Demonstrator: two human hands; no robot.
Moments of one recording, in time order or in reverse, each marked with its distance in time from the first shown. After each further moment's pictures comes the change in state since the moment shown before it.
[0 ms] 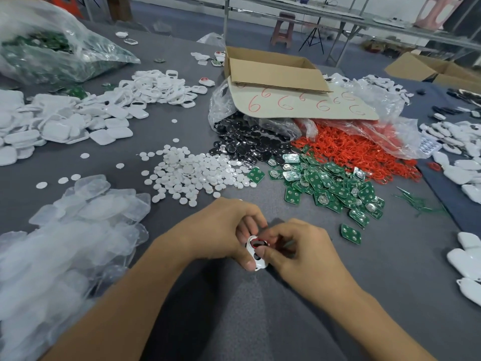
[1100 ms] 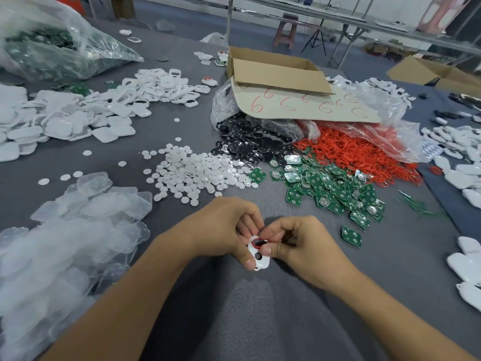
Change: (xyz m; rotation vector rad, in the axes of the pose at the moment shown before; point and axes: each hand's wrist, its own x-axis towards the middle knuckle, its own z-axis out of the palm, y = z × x) left_hand 0.003 -0.006 0.001 -0.110 0.016 -0.045; right_hand 0.018 0.005 -0.007 0.220 -0.190 0.137
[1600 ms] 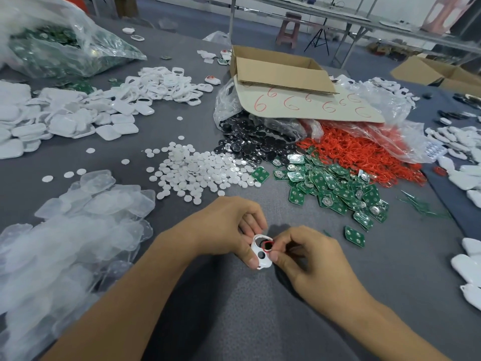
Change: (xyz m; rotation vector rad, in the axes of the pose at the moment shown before) left_hand 0.000 -0.001 0.000 -0.021 0.000 -0.015; right_hand -0.028 0.011 0.007 -0.177 0.155 -0.202
